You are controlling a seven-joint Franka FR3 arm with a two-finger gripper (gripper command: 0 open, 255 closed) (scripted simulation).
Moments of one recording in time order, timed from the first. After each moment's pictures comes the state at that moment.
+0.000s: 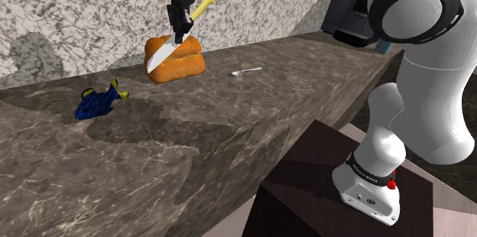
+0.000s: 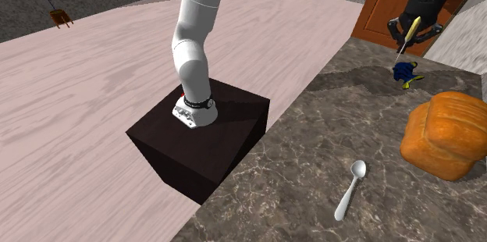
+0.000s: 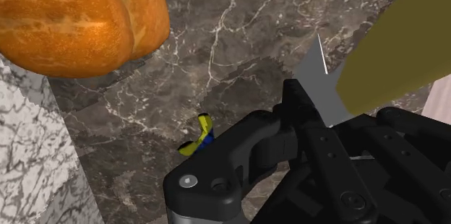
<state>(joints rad) 0.82 0.39 -0.56 -1.32 0.24 1.80 -1.11</state>
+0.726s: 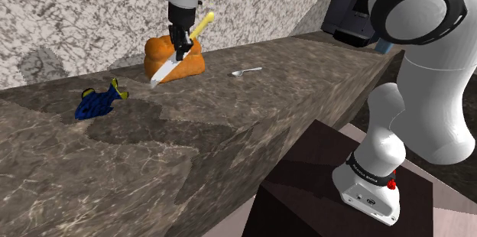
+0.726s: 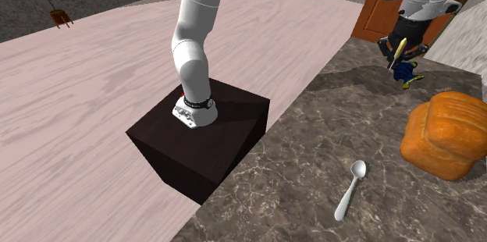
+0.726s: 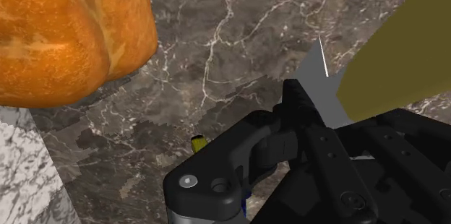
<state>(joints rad) 0.84 0.39 -0.56 -1.47 0.25 1.95 -1.12</state>
